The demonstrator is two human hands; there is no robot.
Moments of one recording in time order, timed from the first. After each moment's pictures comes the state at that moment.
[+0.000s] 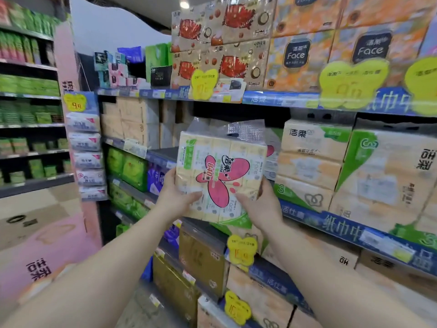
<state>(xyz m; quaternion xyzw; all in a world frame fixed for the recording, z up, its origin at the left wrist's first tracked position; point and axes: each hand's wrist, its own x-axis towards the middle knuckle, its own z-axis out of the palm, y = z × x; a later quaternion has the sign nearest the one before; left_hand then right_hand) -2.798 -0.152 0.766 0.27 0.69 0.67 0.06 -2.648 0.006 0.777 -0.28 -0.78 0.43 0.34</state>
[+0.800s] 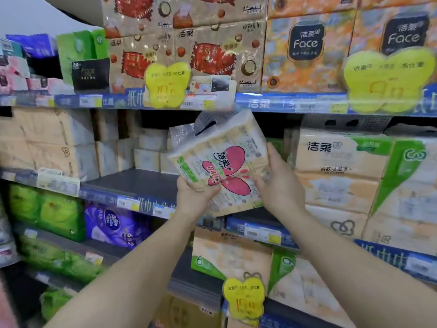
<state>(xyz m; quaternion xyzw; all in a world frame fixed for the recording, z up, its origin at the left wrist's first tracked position) -2.941 0.023 0.789 0.33 0.58 0.73 0.15 -2.762 0.086 0.842 -0.39 -0.81 0.08 0.44</state>
